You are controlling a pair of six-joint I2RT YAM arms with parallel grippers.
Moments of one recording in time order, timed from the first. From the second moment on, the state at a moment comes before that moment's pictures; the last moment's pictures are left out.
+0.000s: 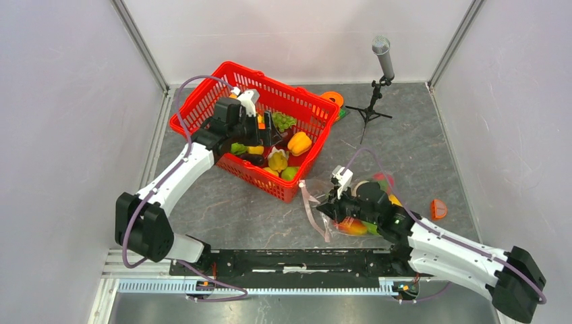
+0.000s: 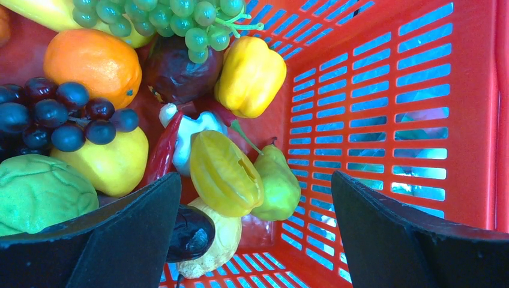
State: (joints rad) left arm -0.40 1.42 1.15 -0.34 0.29 -0.34; right arm 0.89 0.77 0.36 -0.01 -0.16 0.23
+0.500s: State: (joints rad) left arm -0.40 1.40 1.15 -0.34 0.26 -0.34; right arm 0.91 0.82 0.21 0.19 0.04 0.41
